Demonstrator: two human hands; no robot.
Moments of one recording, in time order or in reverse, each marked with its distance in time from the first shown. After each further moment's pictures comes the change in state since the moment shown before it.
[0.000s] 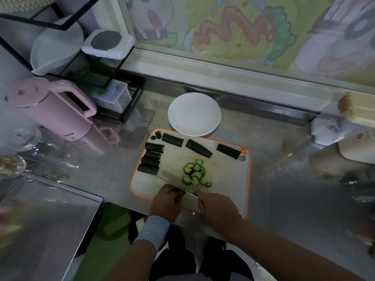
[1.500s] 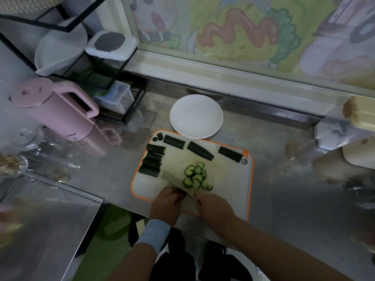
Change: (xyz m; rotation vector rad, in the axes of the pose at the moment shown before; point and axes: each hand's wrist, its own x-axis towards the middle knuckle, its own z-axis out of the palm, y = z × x) left_hand -0.002 0.000 0.002 -0.029 0.038 -0.030; right_hand 0.015 0.003 0.013 0.089 -0.100 0.045
